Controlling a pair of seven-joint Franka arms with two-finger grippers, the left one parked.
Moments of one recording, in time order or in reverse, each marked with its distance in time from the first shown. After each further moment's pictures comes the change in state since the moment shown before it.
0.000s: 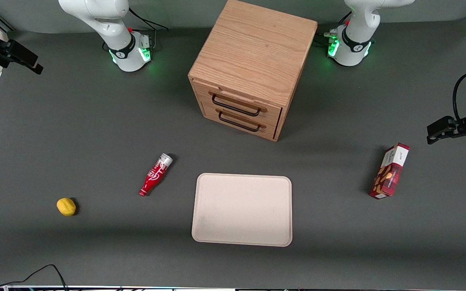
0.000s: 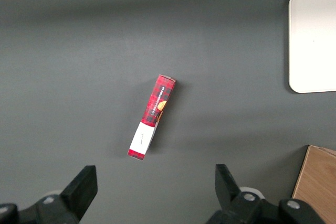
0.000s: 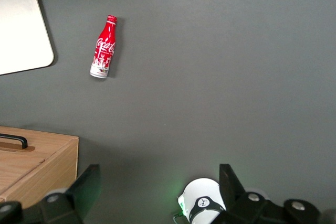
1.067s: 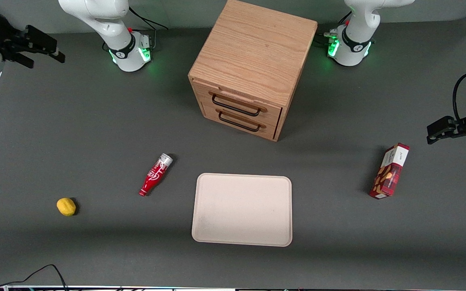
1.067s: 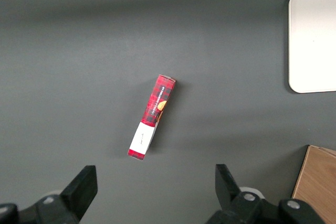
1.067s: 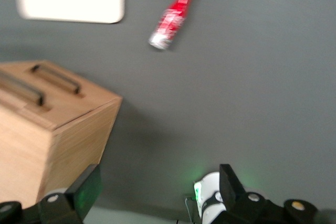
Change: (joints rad) arm 0.001 0.073 0.052 0.095 0.232 -0.072 -0.240
